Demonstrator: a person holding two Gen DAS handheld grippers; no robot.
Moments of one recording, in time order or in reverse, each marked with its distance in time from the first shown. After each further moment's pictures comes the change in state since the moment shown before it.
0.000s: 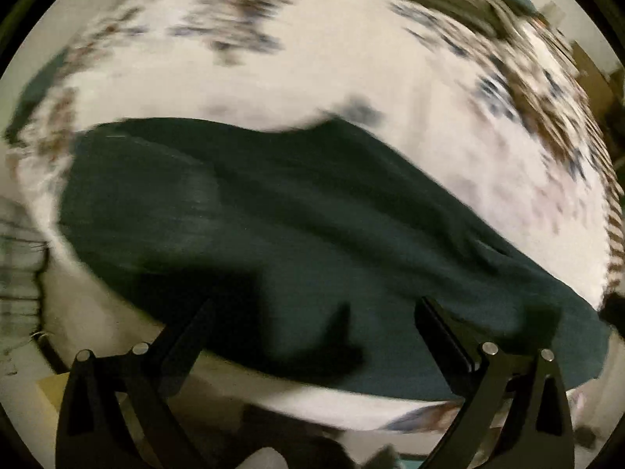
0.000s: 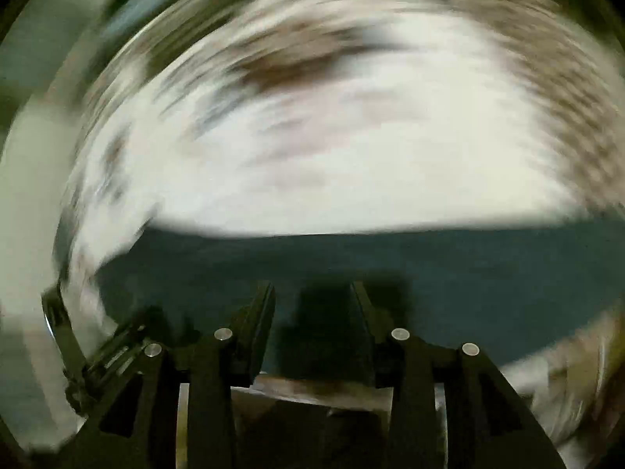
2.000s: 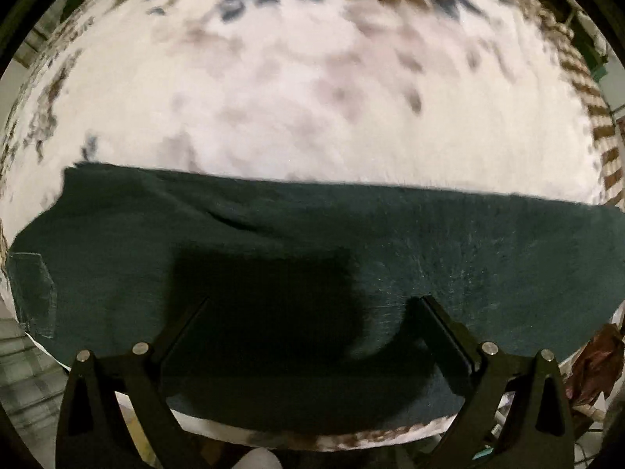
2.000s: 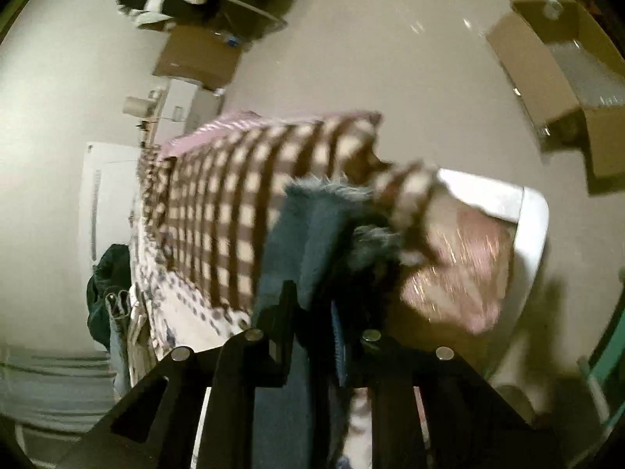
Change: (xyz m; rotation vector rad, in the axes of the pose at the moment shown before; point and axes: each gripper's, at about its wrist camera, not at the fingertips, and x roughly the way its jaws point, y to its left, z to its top) left arm 0.063 -0.235 -0.012 0.425 0.153 -0.016; right arm -0.104 -0.424 -0.189 1.046 -0.702 0.209
